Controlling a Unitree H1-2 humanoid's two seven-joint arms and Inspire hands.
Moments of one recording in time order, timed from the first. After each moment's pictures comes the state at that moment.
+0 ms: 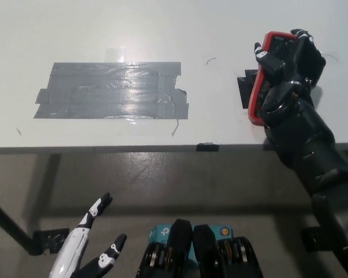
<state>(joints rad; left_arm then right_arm) 0.12 0.20 -0.06 -0.09 0.31 -0.33 -0.06 -1.14 -0.09 0.15 1.27 -0.36 0.25 -0.63</state>
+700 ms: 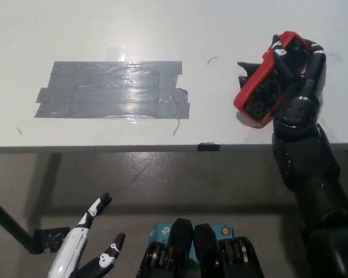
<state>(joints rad) 0.12 0.20 -0.07 -0.09 0.31 -0.33 -0.06 -0.94 -0.03 -0.17 0.85 -0.13 0.09 -0.57</state>
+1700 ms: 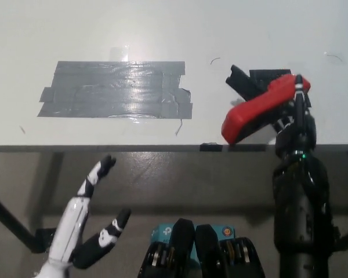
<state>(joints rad) 0.03 0.14 -0.07 -0.37 0.27 -0.25 -0.06 -0.60 0.21 -0.39 0.25 0.47 0.29 -0.43</state>
